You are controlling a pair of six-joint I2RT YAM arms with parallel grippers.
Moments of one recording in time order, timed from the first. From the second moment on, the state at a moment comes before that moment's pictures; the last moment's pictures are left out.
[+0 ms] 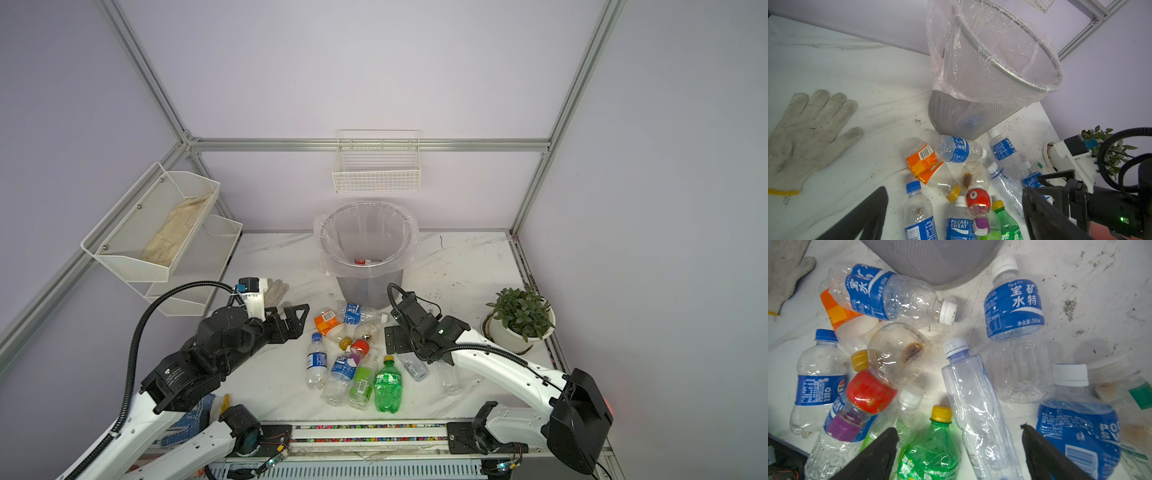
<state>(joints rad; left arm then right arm) -0.64 0.67 0.91 -0.70 -0.24 -0.59 0.84 1.23 0.89 -0.68 0.14 0.65</state>
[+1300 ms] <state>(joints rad) -0.64 0.58 0.83 -0.74 -0.23 -0.66 0.84 1.28 0.79 -0.65 0.15 0.70</state>
